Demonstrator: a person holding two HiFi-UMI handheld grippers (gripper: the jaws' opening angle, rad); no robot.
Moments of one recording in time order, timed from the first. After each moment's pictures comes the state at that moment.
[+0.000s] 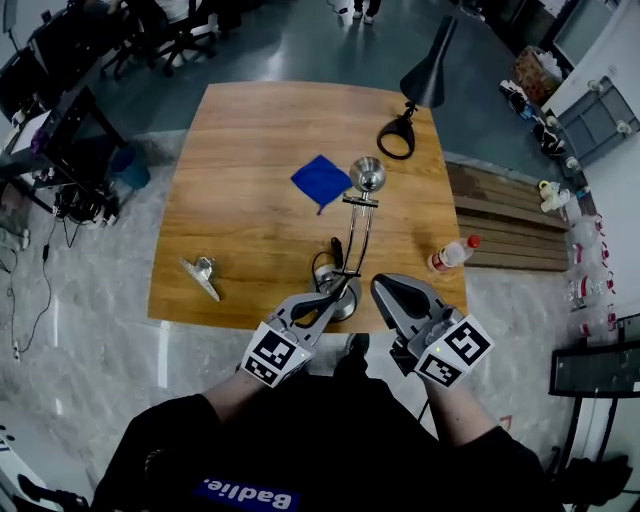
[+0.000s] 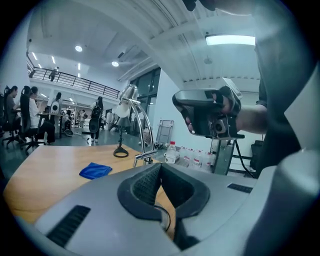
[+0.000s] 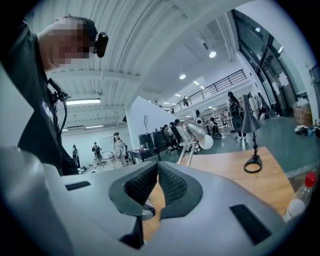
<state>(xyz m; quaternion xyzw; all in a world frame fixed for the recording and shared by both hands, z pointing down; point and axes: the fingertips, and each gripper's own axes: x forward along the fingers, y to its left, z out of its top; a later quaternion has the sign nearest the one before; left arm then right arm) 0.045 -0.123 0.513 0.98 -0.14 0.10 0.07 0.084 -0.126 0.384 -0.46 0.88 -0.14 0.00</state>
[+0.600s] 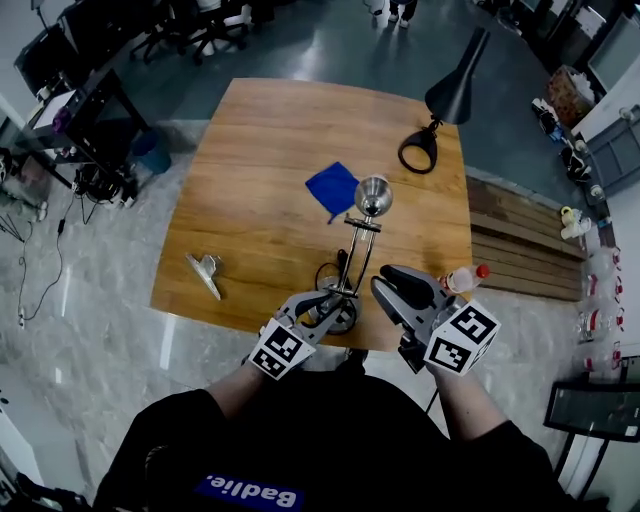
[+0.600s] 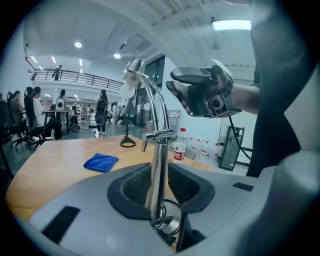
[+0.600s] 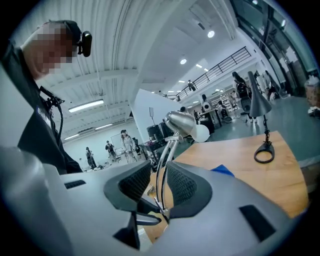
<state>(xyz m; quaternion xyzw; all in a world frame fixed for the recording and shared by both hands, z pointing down) 0.074 -0.154 0.564 0.97 -0.18 0.16 0.08 0.116 -0.175 0.403 -0.39 0.90 -0.21 -0.02</state>
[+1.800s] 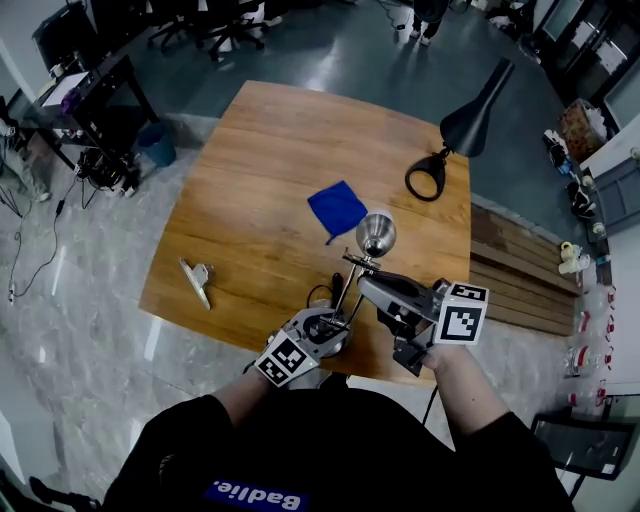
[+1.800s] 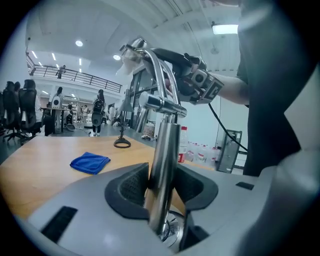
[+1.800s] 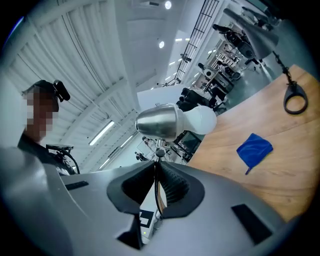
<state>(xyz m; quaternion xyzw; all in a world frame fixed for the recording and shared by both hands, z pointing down) 0.116 -0.172 0.594 0.98 -0.15 0.13 0.08 0.105 -0.236 0.401 -0.22 0.89 -0.40 0.05</state>
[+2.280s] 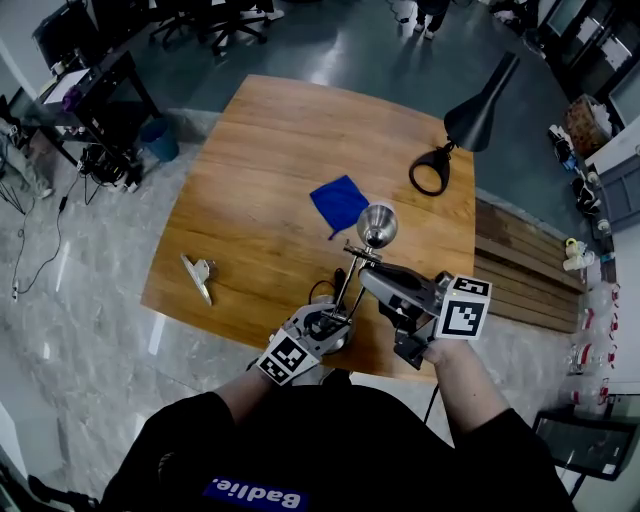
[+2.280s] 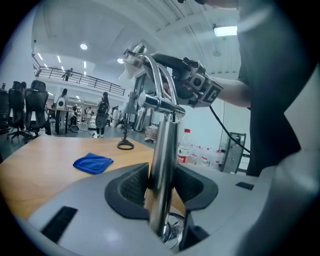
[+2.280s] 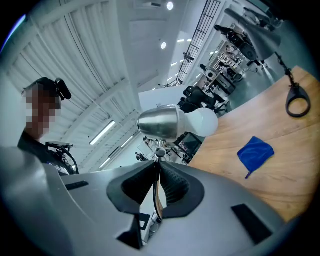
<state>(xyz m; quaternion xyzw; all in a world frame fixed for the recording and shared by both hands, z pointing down) 0.116 -0.171 0.594 0.97 -0.18 0.12 0.08 0.107 -0.239 0.404 -0.21 0.89 -0.39 0.05</state>
